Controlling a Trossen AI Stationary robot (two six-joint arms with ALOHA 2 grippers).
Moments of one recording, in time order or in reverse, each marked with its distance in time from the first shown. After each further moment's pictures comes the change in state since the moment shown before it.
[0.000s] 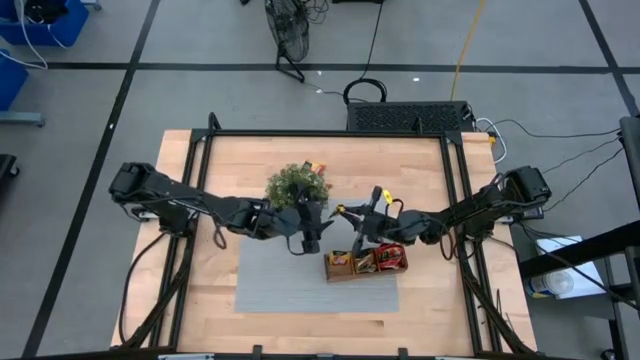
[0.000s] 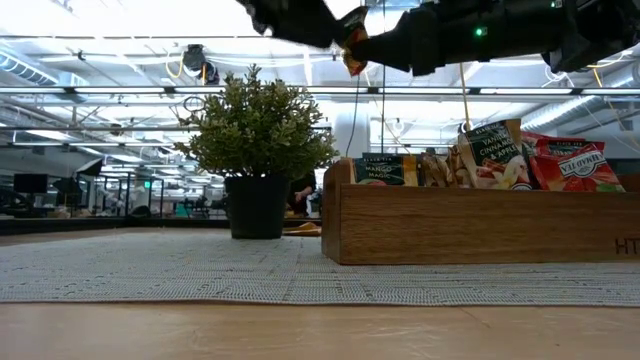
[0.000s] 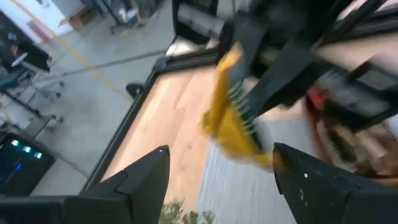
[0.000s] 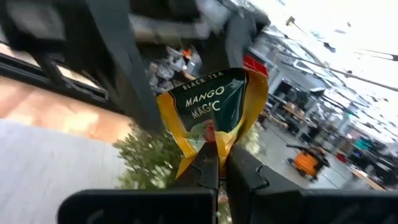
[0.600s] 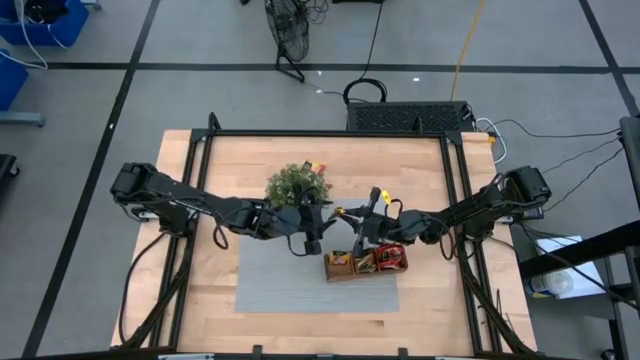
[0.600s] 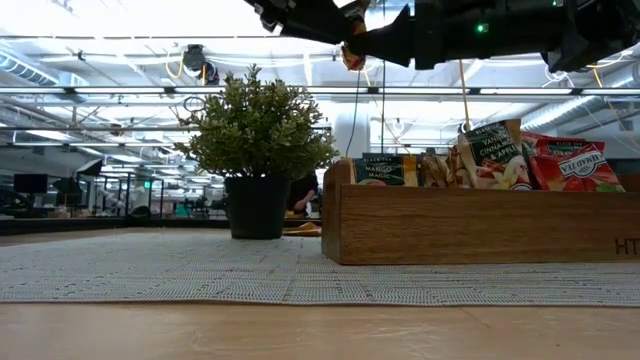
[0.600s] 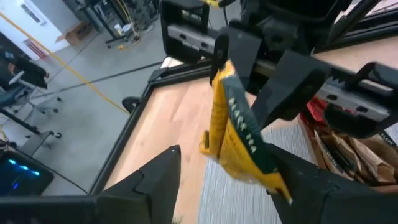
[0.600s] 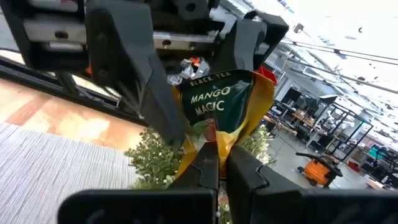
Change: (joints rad) left arm 0.006 0.017 -0.001 0.071 0.033 0.075; right arm 0.000 0.000 0.002 0.017 -0.061 0.003
